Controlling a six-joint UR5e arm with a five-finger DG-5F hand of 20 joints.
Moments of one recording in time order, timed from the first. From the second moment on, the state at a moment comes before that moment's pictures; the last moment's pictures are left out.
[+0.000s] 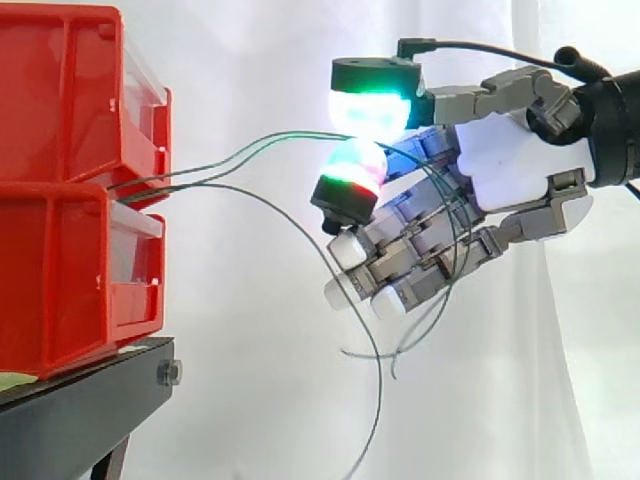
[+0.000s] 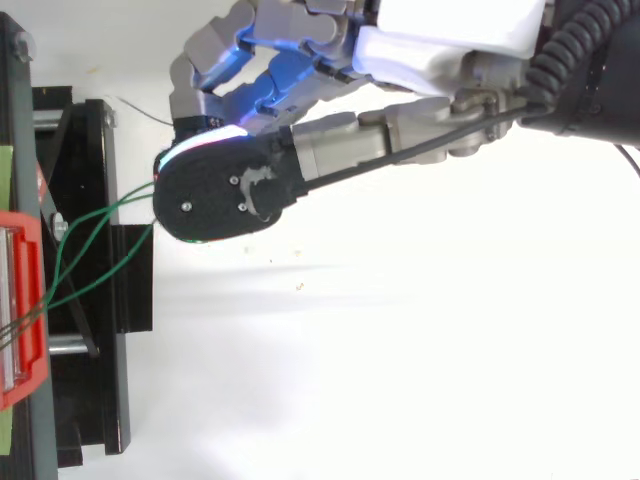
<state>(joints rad) 0.09 -2.27 -0.91 -3.31 -1.31 -0.13</state>
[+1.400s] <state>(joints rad) 0.08 -2.27 -0.90 -3.31 -1.31 -0.13</state>
